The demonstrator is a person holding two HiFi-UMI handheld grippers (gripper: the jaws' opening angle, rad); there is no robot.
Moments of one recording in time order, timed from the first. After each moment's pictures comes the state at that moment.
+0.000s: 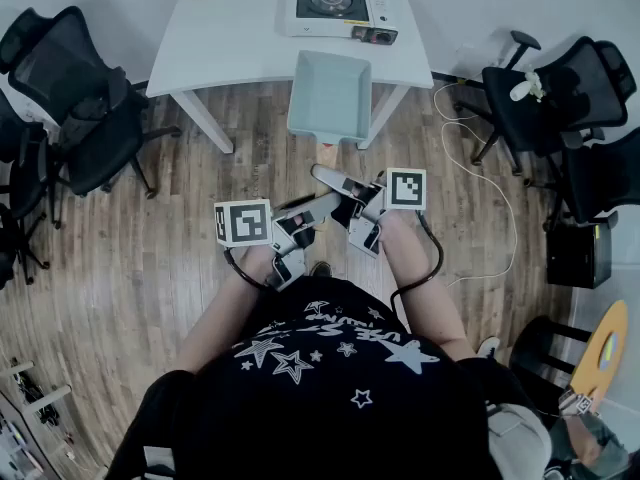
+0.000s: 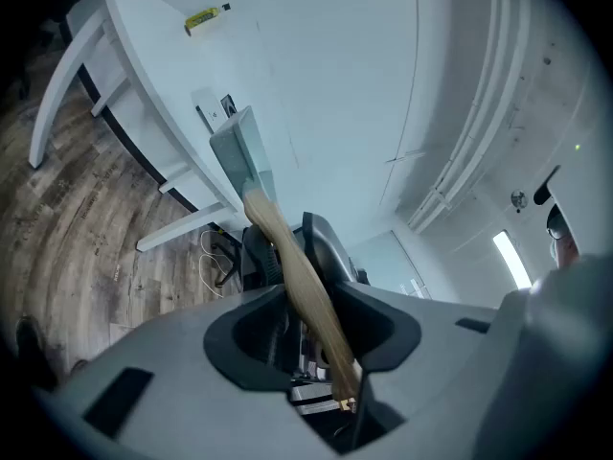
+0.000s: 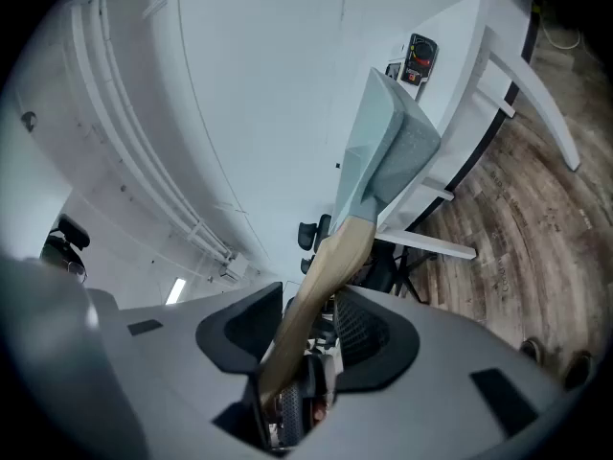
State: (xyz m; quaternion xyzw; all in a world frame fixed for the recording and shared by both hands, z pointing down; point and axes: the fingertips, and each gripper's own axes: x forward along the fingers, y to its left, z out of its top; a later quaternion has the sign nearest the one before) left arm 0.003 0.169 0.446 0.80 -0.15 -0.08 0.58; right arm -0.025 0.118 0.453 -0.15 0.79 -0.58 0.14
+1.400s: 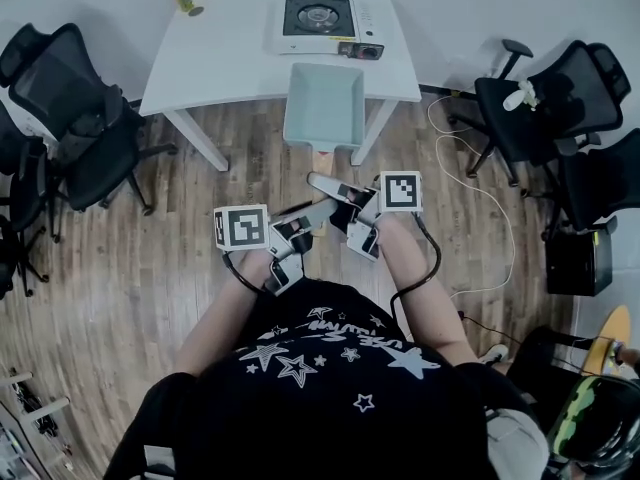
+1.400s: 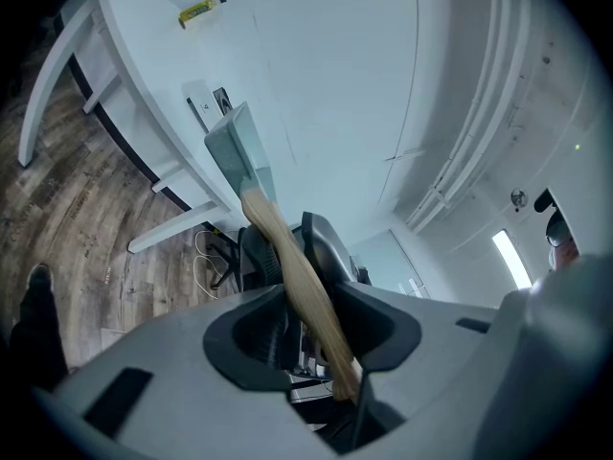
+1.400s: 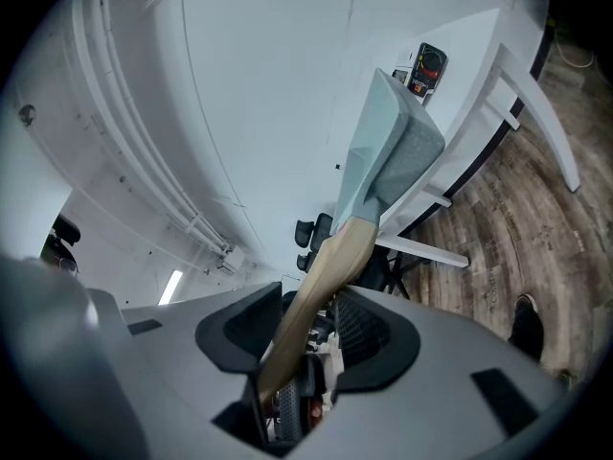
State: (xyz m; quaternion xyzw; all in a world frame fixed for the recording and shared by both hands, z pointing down) left arm 0.034 0.152 0.451 0.80 -0.15 -0.07 0.57; right arm 0.005 0.101 0.453 -0.15 0.80 -0.57 0.11
